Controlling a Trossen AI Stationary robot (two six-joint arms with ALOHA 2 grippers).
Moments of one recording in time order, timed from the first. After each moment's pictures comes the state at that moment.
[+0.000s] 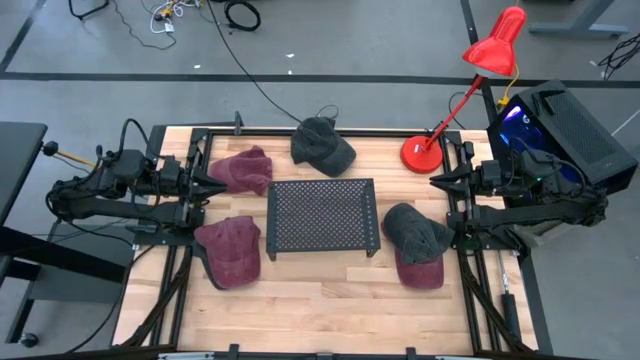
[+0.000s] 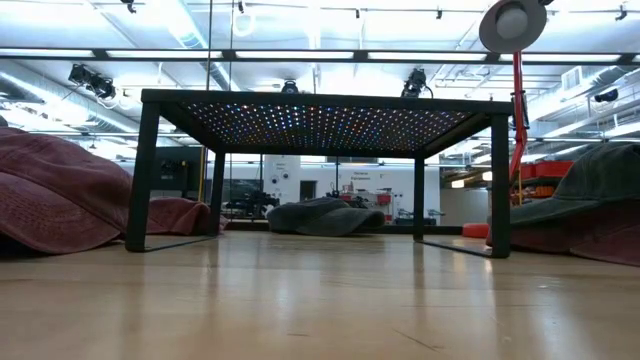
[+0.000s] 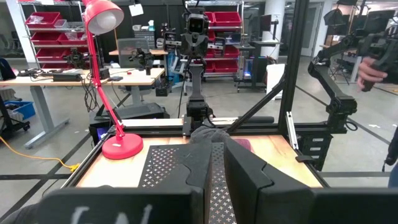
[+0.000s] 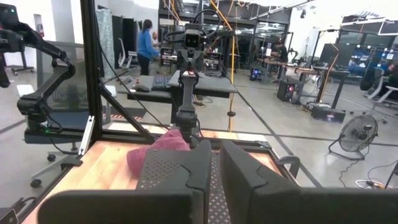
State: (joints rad) left arm 0.00 0.39 0.79 -0.39 0.00 0.00; right arm 0.00 0.39 0.78 -0.38 0.00 -0.11
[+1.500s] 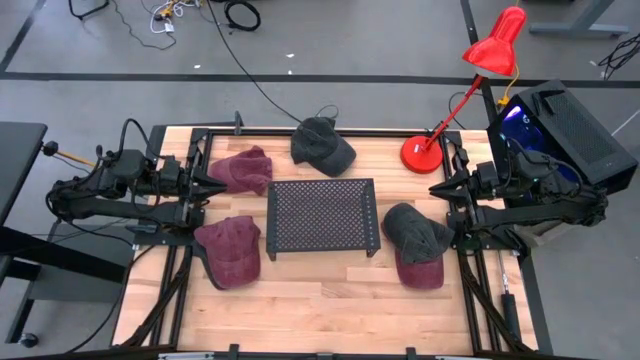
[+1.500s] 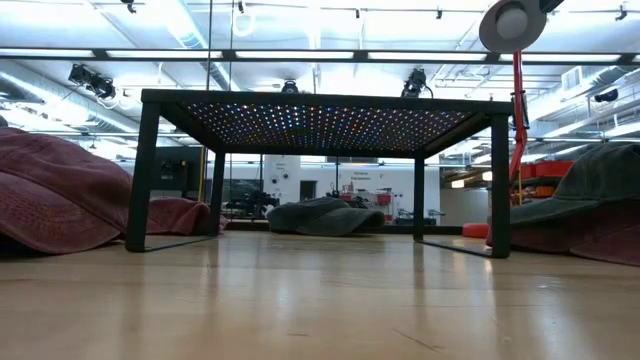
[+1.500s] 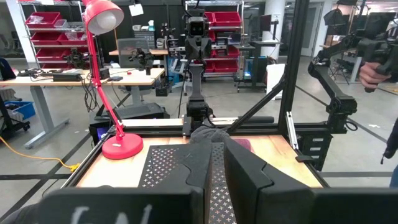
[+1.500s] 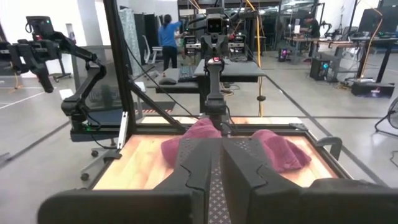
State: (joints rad) left arm 0.00 0.39 0.79 -0.39 0.00 0.00; right arm 0.00 0.39 0.78 -0.44 -0.10 0.01
